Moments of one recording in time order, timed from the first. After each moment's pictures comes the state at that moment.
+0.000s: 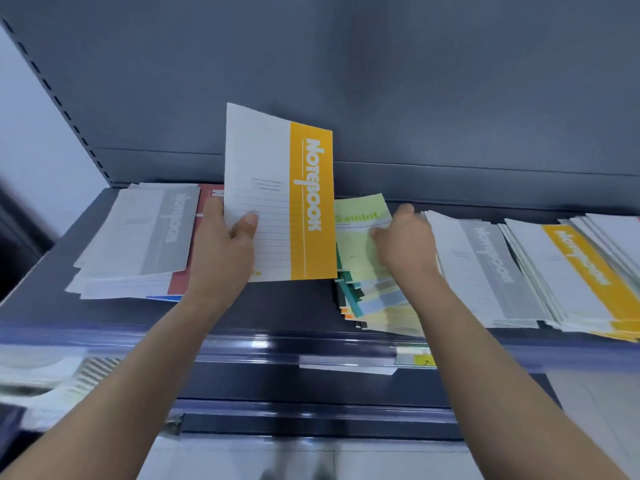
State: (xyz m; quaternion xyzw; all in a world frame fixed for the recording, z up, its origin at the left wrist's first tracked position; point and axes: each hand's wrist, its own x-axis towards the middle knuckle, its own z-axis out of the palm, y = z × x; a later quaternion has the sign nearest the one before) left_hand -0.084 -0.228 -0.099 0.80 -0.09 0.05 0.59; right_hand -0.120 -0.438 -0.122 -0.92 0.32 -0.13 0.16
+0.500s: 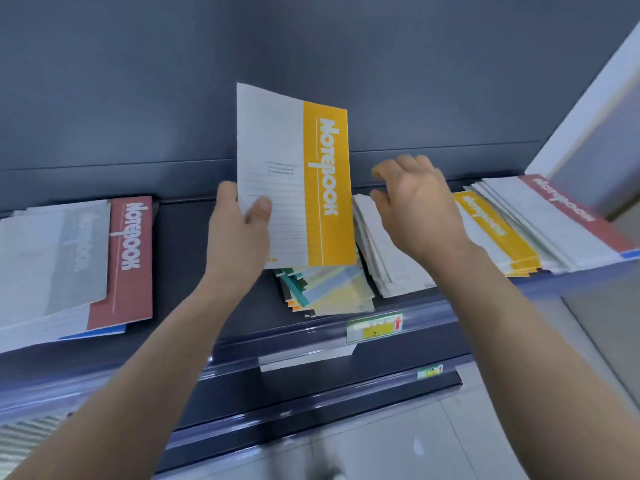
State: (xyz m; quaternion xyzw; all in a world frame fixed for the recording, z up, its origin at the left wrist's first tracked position) left_hand -0.100 -0.300 -0.093 0.76 -0.20 -0.02 0.61; right_hand -0.202 -0.469 -0.053 -0.95 0.18 -0.23 -0.04
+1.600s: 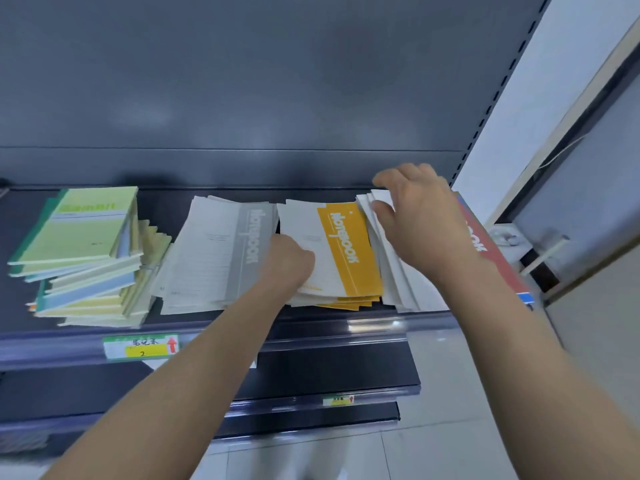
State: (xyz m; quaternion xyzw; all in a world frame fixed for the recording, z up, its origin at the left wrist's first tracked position) left_hand -0.251 -0.641 -0.148 0.87 -0.03 -0.21 0.45; right_hand -0.353 -0.758 -0.051 -0.97 0.13 -0.19 -0.02
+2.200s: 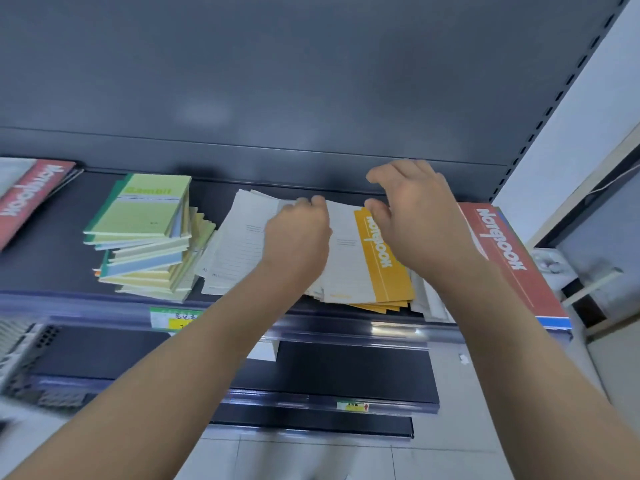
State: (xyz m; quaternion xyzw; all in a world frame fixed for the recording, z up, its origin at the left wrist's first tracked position) left_hand -0.270 -0.602 -0.092 0.96 -0.25 0.12 0.08; right_hand -0.339 -0.720 -0.042 -0.98 0.05 -0.20 0.02
